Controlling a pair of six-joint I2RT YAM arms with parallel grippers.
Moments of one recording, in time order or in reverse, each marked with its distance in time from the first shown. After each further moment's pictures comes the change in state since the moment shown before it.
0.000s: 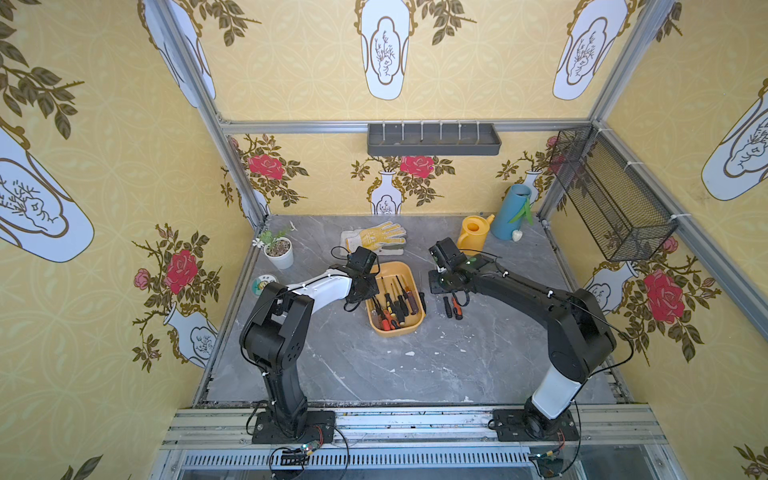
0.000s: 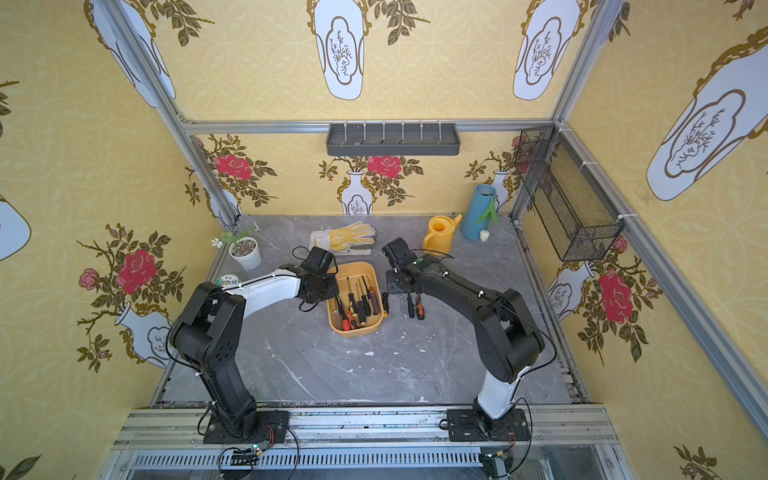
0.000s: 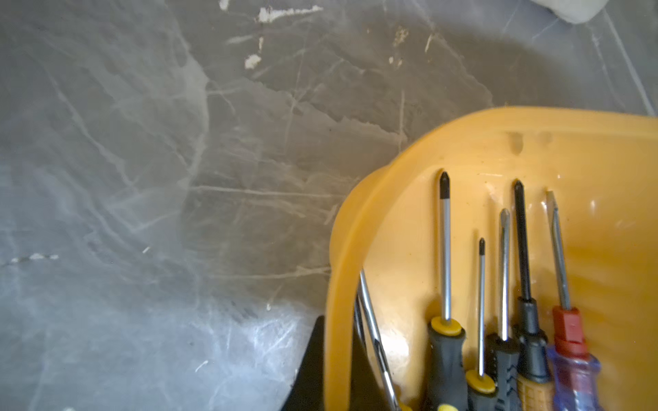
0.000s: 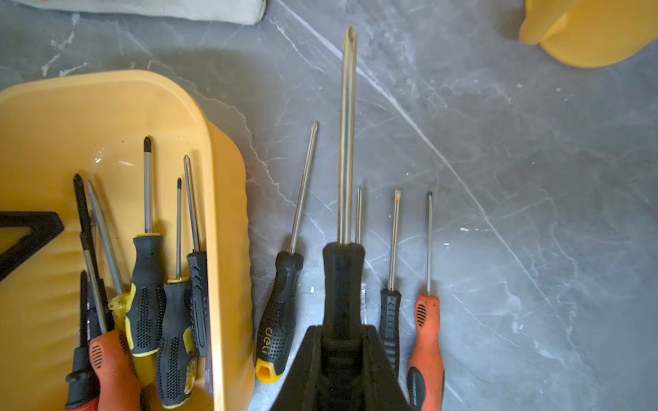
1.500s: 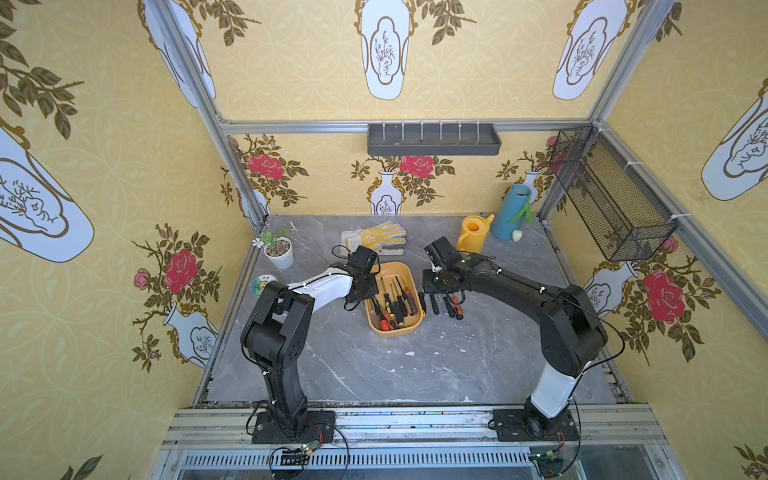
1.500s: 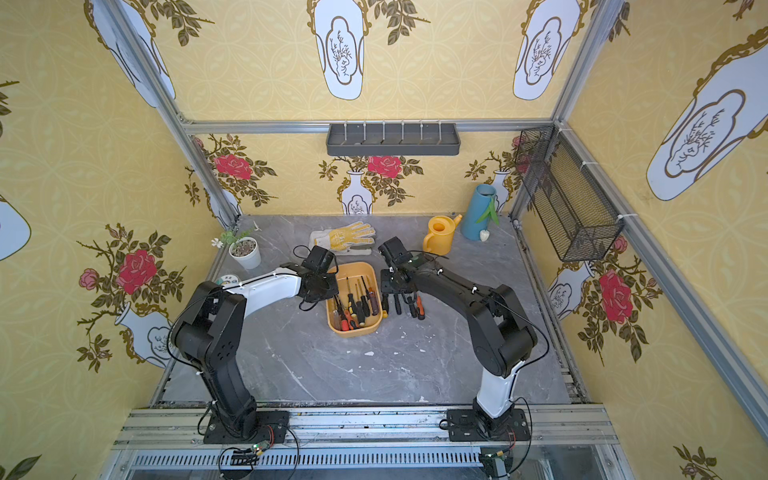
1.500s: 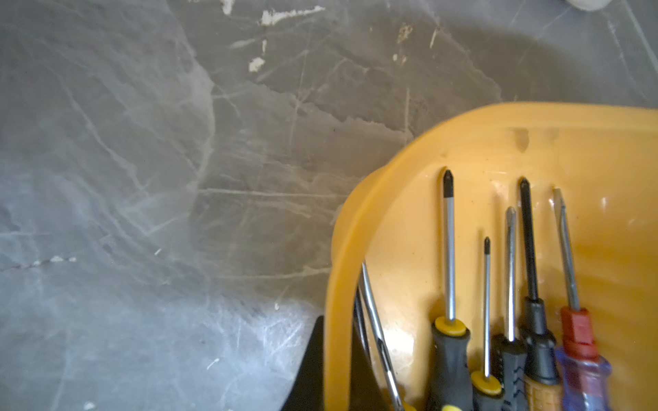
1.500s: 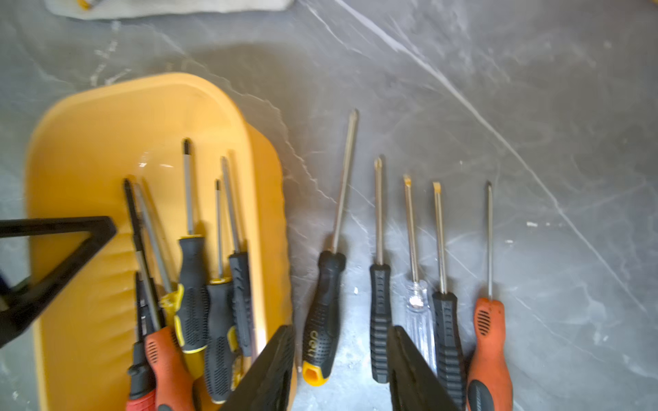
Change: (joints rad) left arm 0.000 0.013 0.026 -0.036 -0.018 0.031; right arm 0.018 0.029 0.058 0.012 -0.096 0.047
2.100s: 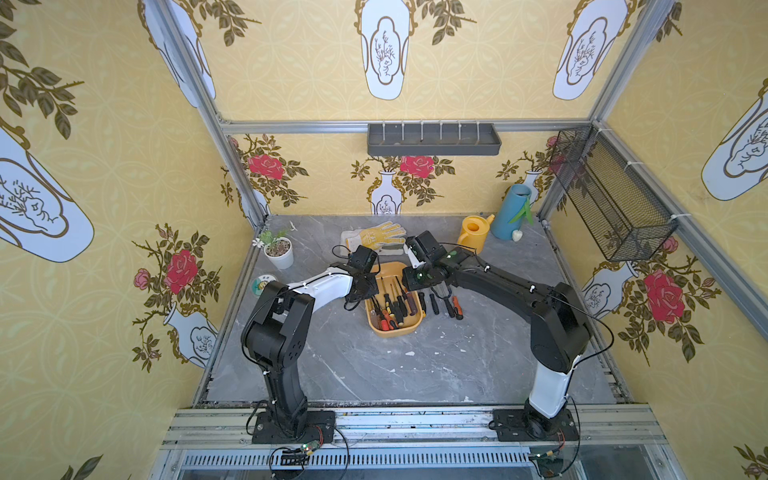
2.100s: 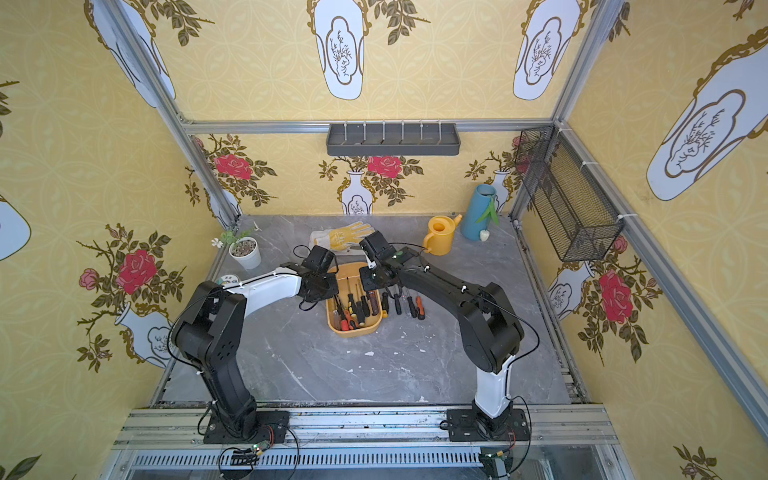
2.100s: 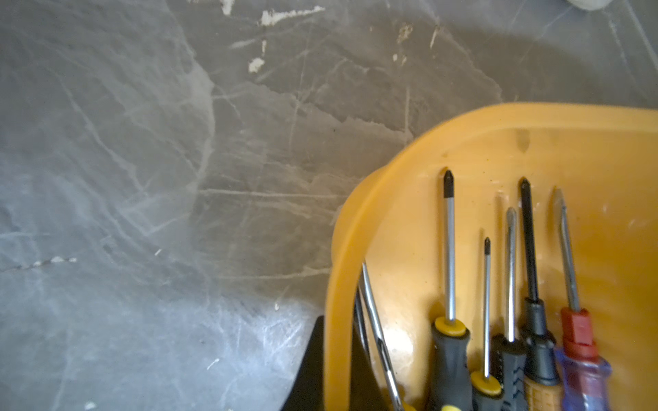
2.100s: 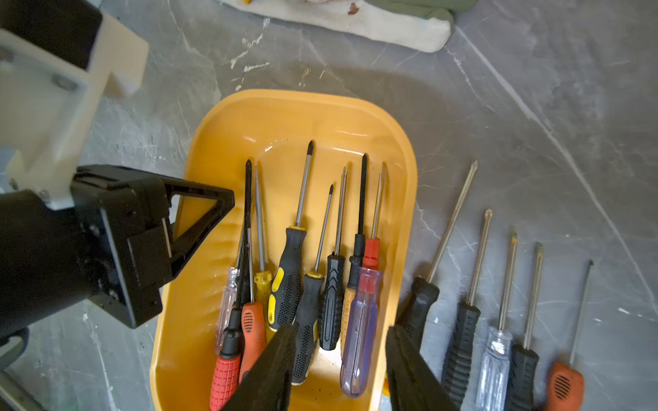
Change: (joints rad) left arm 0.000 0.001 0.003 -0.003 0.000 0.000; right arm 0.091 0.079 0.167 -0.048 -0.079 -0.130
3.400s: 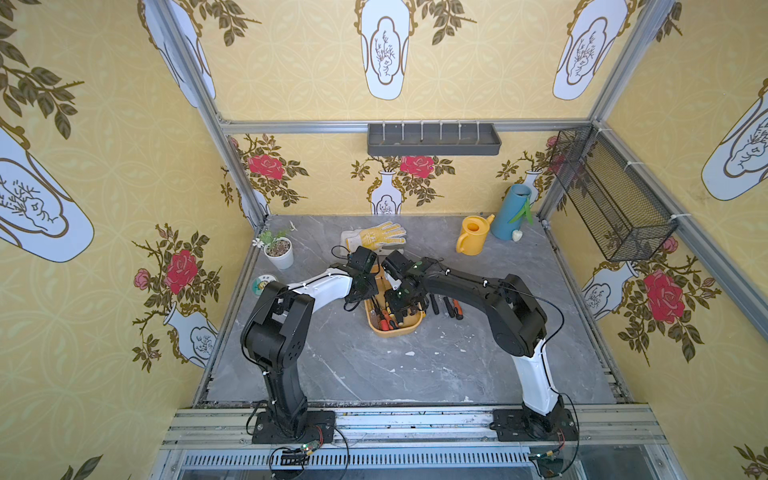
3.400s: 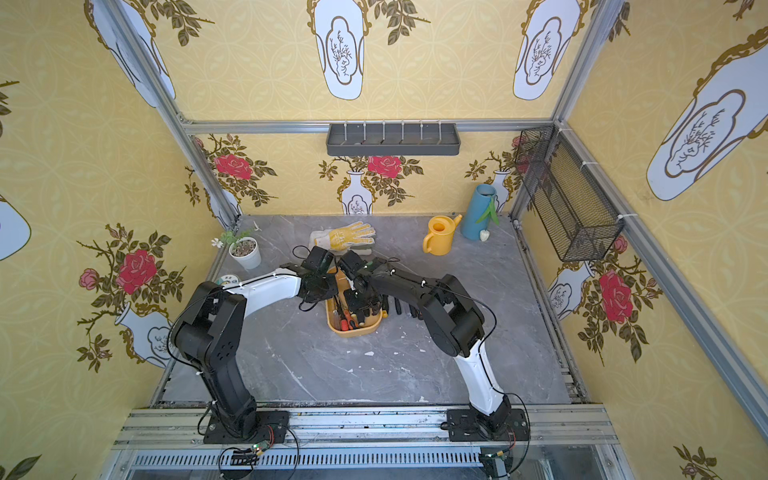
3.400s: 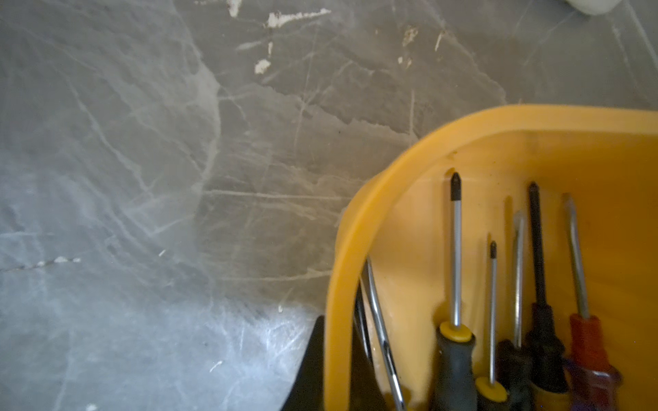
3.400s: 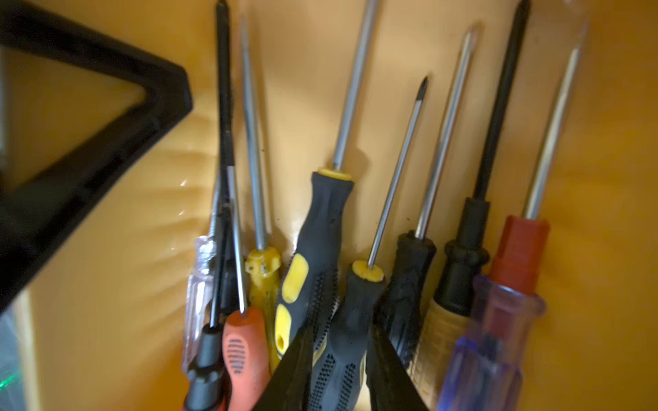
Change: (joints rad) left arm 0.000 -0.001 -0.013 0.017 -0.003 -0.004; right arm 0.091 0.264 0.132 -0.122 -0.047 0.009
